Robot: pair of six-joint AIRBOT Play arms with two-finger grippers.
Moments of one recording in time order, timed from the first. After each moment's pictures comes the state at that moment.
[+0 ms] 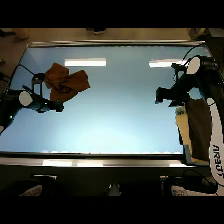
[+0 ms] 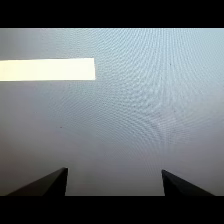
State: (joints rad) left arm -0.12 -1.21 1.06 1.53 -1.02 -1.70; right arm 0.06 -1.47 1.56 -1.43 1.57 1.73
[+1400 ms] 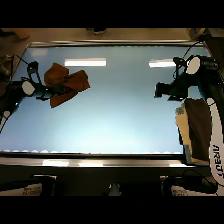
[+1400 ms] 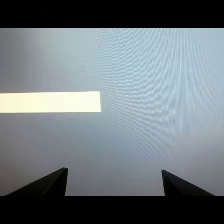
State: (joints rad) left arm -0.05 -1.44 1.27 1.46 -0.82 -1.83; right arm 0.06 -1.47 1.56 -1.42 1.42 1.73
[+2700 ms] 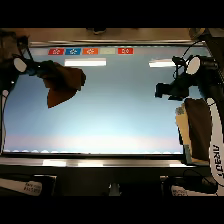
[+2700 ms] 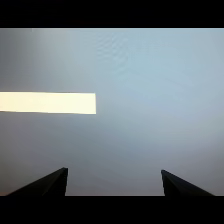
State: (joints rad) left arm 0.01 -1.61 1.71 1.43 -0.82 -1.69; right arm 0.06 -1.47 1.56 -1.44 1.42 1.69
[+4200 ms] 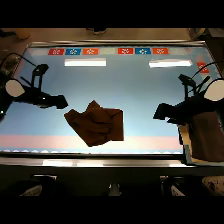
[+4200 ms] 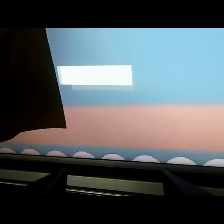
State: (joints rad) left arm -0.10 -1.20 1.19 1.34 -1.21 -1.54; right arm 0.06 -1.06 1.17 -1.24 1.53 1.75
